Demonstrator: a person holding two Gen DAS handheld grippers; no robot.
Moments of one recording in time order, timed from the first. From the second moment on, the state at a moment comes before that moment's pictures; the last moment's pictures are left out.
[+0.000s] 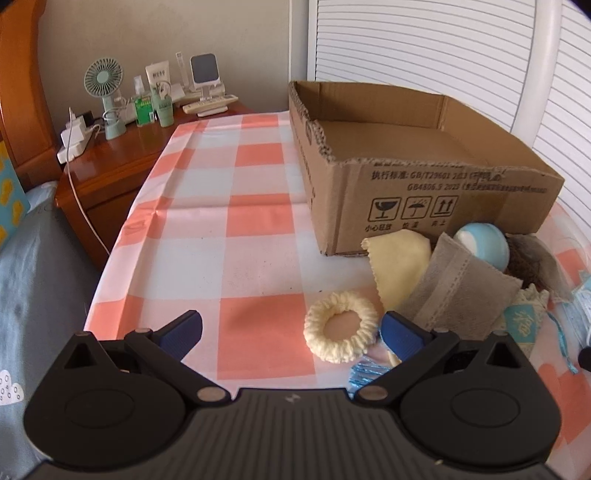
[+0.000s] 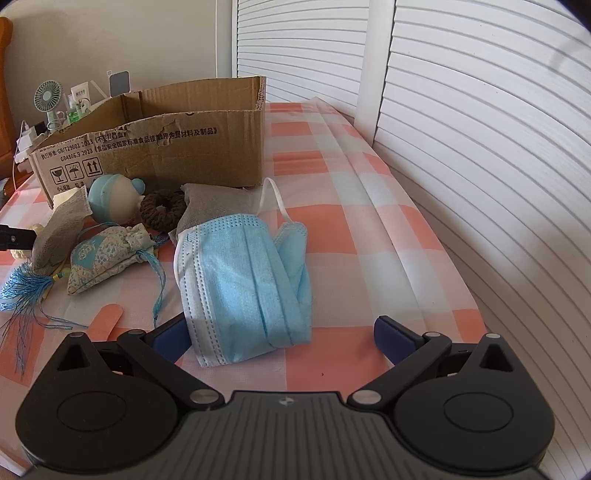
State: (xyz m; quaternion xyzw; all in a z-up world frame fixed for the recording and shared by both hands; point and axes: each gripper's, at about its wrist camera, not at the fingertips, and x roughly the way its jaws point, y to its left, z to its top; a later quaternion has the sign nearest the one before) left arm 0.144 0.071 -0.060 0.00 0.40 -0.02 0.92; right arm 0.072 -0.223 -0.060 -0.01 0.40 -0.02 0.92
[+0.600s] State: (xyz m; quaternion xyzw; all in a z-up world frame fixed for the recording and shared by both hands) left arm 0.133 0.097 -0.067 0.00 0.41 -0.02 0.91; right arm 0.063 -0.226 -0.062 -0.01 0.38 -0.02 0.93
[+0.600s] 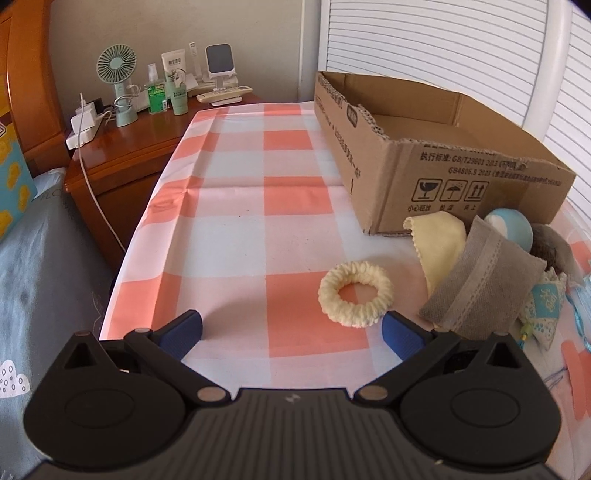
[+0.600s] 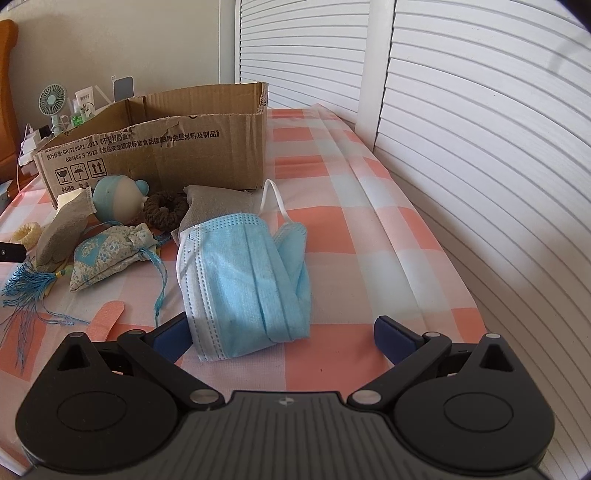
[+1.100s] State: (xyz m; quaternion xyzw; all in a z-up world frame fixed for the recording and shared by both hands) left arm 0.137 0.077 -0.066 0.03 0.40 -0.07 0.91; right arm 0.058 -0.228 -0.063 -0.02 0.36 0.00 0.93
